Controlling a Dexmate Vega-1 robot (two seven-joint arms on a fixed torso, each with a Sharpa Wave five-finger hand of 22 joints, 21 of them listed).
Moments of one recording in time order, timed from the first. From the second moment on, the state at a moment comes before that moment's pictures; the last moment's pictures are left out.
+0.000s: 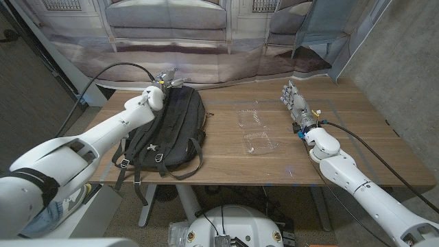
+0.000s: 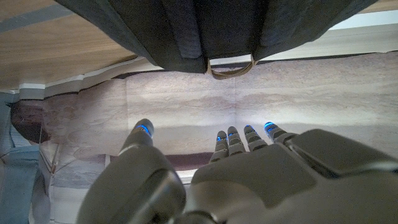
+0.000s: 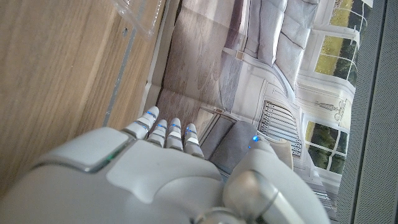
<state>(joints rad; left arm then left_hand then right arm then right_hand) 0.33 0.62 0.78 -1.15 0.31 0.24 0.19 0.36 -0.13 0.37 -0.04 0.38 -0.07 0.00 0.19 0.19 -0.07 -0.01 0.20 0.18 -0.12 0.02 0.19 0.18 -0.17 0.03 0.20 0.18 -0.97 -0.56 -0.35 -1.52 0.60 0.27 -0.10 0.15 -0.02 0.18 0.02 0.23 0.04 0.04 0.20 0.18 0.02 0.09 0.22 0.18 -0.05 0.04 0.20 0.18 0.05 -0.04 0.21 0.18</state>
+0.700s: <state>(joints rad) 0.28 0.59 0.83 -1.08 0.32 0.28 0.14 0.39 -0.16 0.35 -0.07 0.39 -0.10 0.00 0.19 0.19 -0.09 0.02 0.20 0.19 -0.13 0.05 0.19 0.18 -0.17 0.08 0.20 0.18 -0.99 -0.57 -0.35 -1.55 0.59 0.27 -0.11 0.16 -0.01 0.18 0.02 0.23 0.04 0.04 0.20 0.18 0.03 0.09 0.22 0.18 -0.05 0.04 0.20 0.18 0.05 -0.04 0.21 0.18</state>
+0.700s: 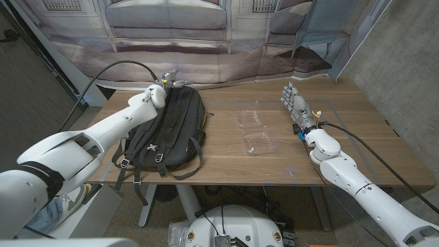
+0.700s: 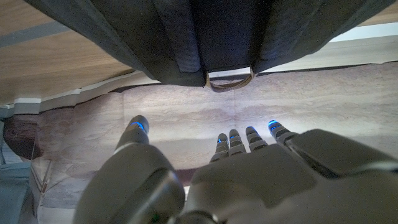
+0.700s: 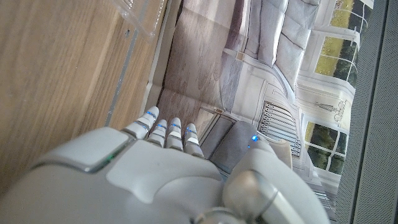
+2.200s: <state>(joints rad) 0.14 0.47 0.95 -0.81 0.29 0.25 0.02 0.42 -0.17 0.30 -0.10 0.40 -0.13 0.01 0.19 0.19 -0.09 0.03 0.20 0.19 -0.12 0.06 0.19 0.18 -0.15 0.15 0.20 0.18 -1.00 -0.58 -0.35 -1.57 0.58 0.24 -0.13 0.16 -0.01 0.17 0.02 0.22 0.05 0.04 0.20 0.18 0.03 0.09 0.22 0.18 -0.04 0.05 0.20 0.18 0.06 -0.04 0.21 0.18</state>
